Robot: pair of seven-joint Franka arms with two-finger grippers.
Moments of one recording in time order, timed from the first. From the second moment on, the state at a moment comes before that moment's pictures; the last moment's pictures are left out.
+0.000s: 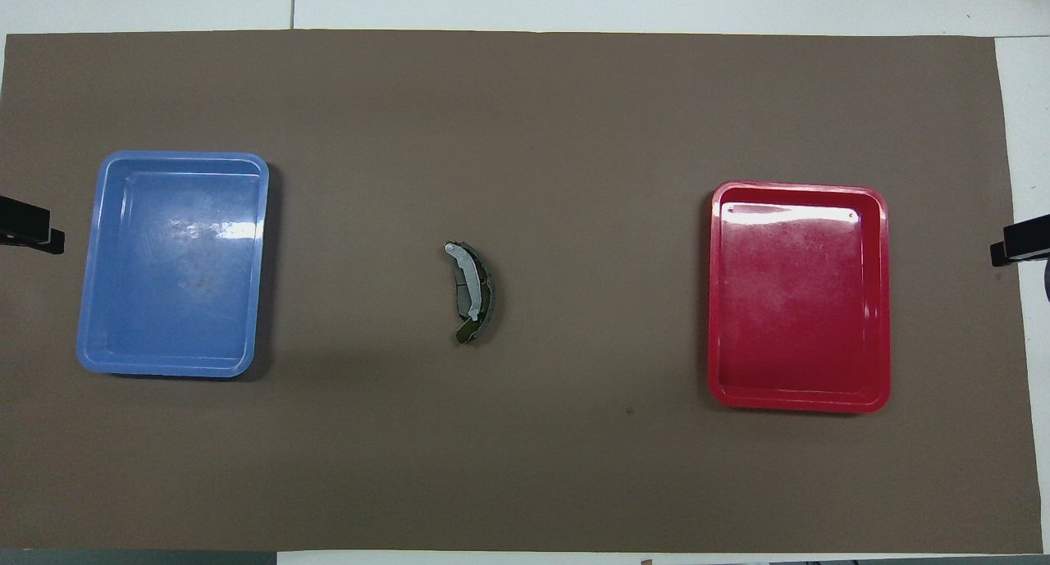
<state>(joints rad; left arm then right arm) 0.02 -0.02 0.02 -1.58 0.00 1.48 0.02 -0.04 -0.08 -0.10 -1.66 -0.02 1.51 -0.08</state>
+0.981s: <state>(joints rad) 0.02 -0.02 0.02 -1.58 0.00 1.48 0.02 -0.05 -0.12 -0.15 -1.72 -0.02 1.54 -0.12</state>
